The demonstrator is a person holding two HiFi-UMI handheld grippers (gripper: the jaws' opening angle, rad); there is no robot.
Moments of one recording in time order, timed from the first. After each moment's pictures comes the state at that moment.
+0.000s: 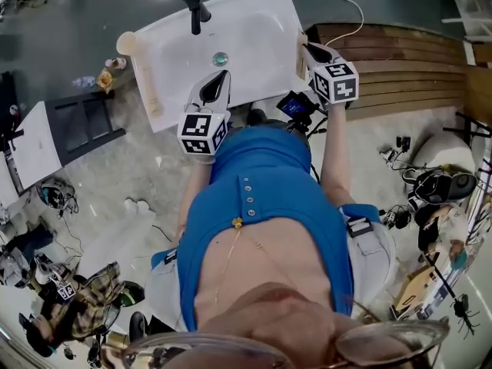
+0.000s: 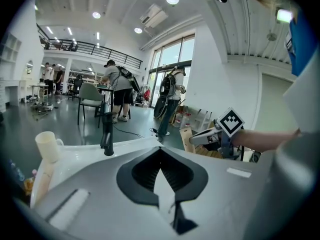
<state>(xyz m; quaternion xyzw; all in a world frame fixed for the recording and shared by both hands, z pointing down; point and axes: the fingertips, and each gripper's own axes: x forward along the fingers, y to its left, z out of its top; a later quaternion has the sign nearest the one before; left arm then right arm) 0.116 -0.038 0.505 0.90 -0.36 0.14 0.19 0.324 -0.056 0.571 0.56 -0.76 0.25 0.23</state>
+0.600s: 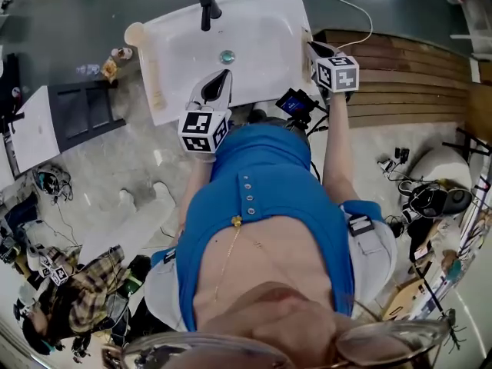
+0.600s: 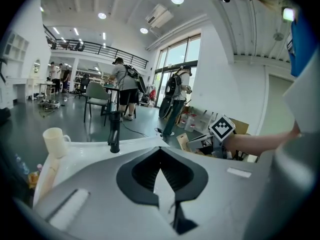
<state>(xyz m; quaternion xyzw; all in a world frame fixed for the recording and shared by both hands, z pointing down) 0.104 -0.040 0.507 0.89 -0.38 0.14 0.20 0.332 -0.083 0.609 0.54 -0.76 0.30 0.23</state>
